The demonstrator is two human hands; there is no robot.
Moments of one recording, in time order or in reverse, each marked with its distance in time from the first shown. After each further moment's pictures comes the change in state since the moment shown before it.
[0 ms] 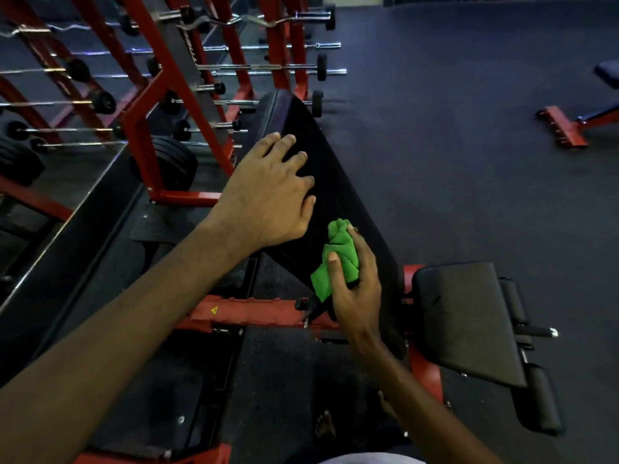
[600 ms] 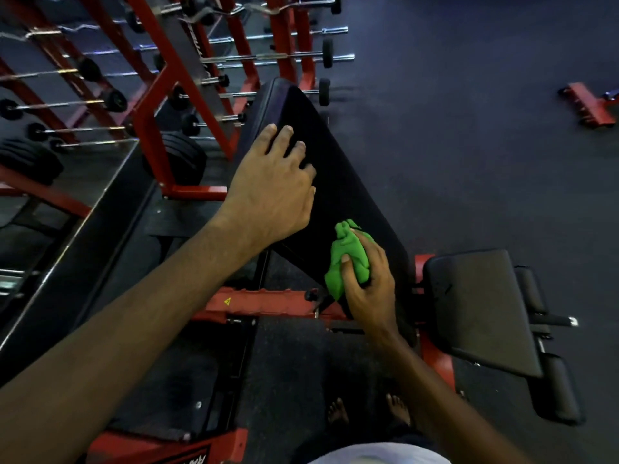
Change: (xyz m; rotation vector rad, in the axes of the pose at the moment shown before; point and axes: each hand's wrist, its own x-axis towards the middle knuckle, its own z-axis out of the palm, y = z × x) left_hand 0.002 0.015 -0.008 0.023 -0.070 -0.069; right_hand 0.001 0.028 -0.019 -0.081 -0.037 -0.096
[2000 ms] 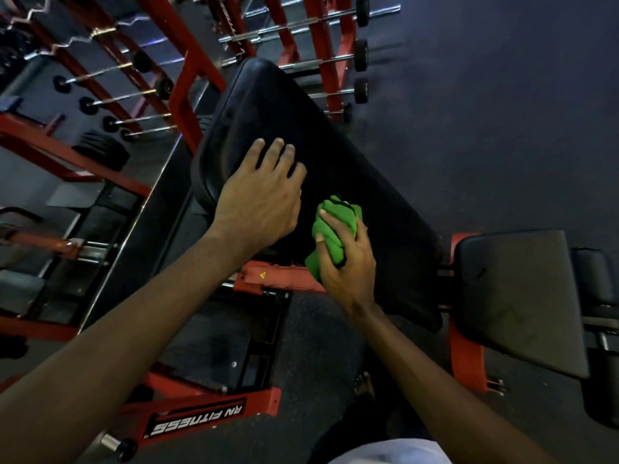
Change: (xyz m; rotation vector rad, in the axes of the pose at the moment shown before) left_hand 0.004 0.048 0.005 0.108 -0.100 -0.037; right_hand 0.020 0.018 0.000 0.072 -0.102 -0.087
